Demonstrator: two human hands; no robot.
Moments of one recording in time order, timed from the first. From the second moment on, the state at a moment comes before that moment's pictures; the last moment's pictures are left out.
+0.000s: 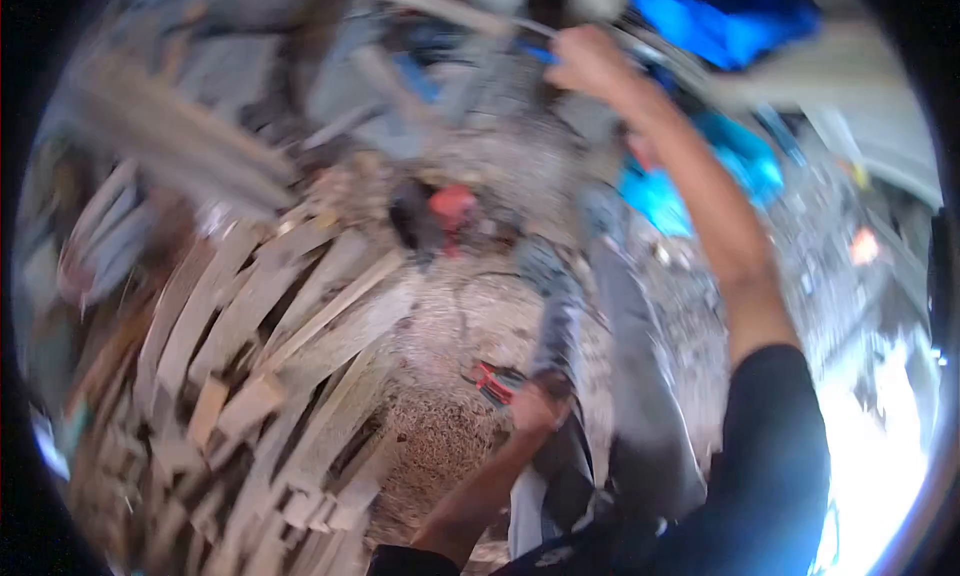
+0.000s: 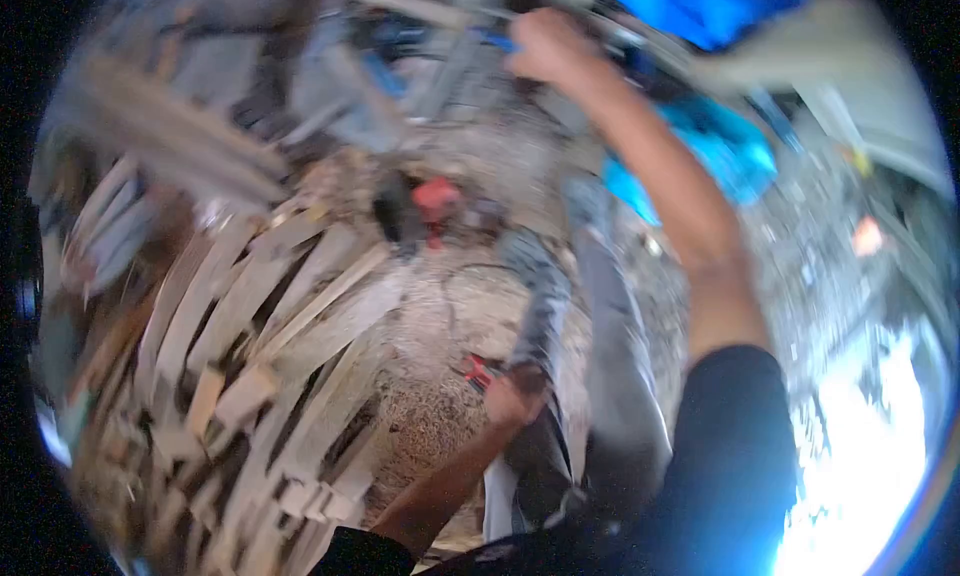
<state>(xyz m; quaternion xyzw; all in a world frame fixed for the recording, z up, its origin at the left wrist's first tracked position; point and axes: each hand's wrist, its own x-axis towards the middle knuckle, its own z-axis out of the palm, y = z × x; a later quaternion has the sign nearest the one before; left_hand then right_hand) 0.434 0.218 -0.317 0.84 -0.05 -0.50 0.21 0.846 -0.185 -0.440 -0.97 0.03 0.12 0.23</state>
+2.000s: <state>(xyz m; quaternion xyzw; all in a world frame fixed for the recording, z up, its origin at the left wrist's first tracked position) 0.422 0.138 -0.287 0.77 -0.39 -0.50 -0.01 0.238 -0.185 -0.504 -0.09 0.76 -0.48 0.43</state>
